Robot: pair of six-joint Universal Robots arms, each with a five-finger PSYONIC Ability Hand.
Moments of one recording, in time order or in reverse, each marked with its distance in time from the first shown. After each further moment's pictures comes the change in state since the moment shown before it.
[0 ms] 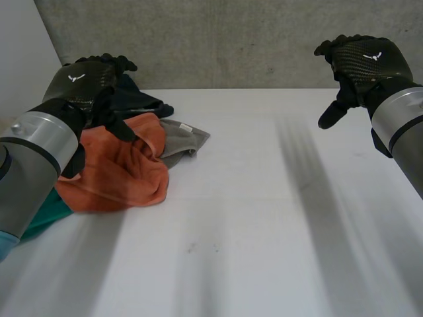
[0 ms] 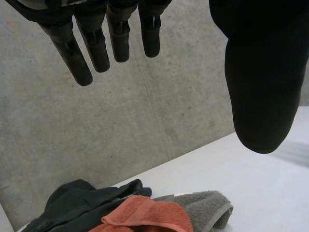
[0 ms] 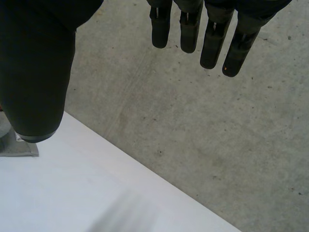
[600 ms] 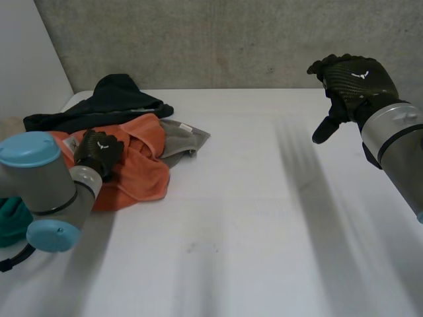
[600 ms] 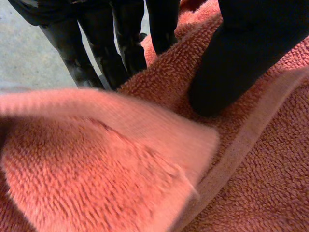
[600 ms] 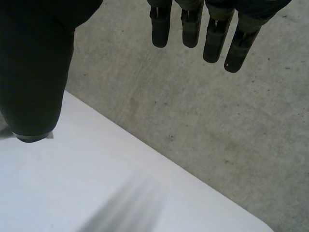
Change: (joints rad) left arm 0.140 -0.517 -0.019 0.333 0.000 0.646; right arm 0.003 0.049 0.022 -0.005 -0.006 -0.007; left_hand 0.866 0.838 0.824 0.857 0.837; right_hand -0.012 -0.057 -0.064 -0.042 -0.029
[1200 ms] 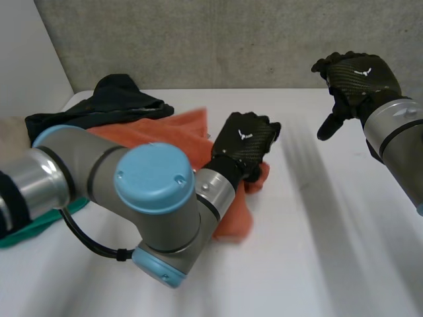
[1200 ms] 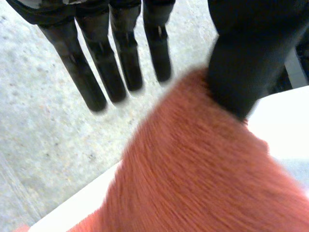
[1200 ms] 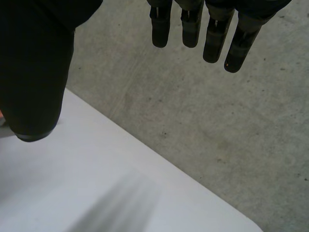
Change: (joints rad) left arm -0.592 -0.042 0.313 -0.036 0.006 -0.513; right arm -0.016 0.020 -0.028 0.005 0.000 -0.039; left_hand -0.437 -0.349 -0.329 -0.368 -0.354; right_hand 0.000 0.000 0.000 0.000 0.000
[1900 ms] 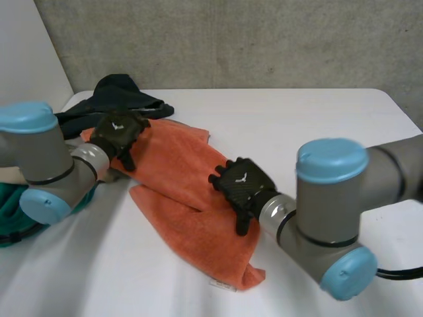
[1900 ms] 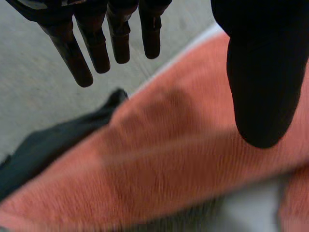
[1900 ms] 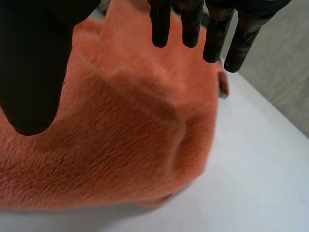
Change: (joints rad) left arm 0.607 -0.053 -0.060 -0.155 0.241 0.303; right arm 0.321 0.364 0.036 -0.048 -0.102 -0.190; left_hand -0.397 -0.460 -0.466 -0.457 -0.445; right_hand 0.000 0.000 0.000 0.000 0.000
